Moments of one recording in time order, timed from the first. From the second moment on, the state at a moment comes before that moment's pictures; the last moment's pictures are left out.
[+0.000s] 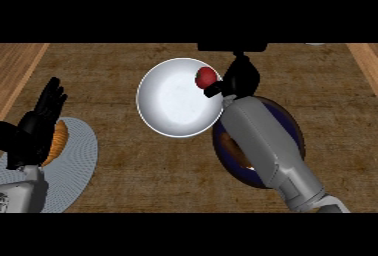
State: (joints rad) left arm -0.15 0.26 0.13 -1.56 -0.03 0.05 0.14; right arm -0.95 0.00 0.23 -0.70 0.86 -0.58 0.98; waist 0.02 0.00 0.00
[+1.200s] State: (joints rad) left arm -0.14 0.27 0.18 -1.55 -0.01 0.04 0.14; right arm 0.03 -0.13 0.36 -1.94 0.57 -0.94 0.66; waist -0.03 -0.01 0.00
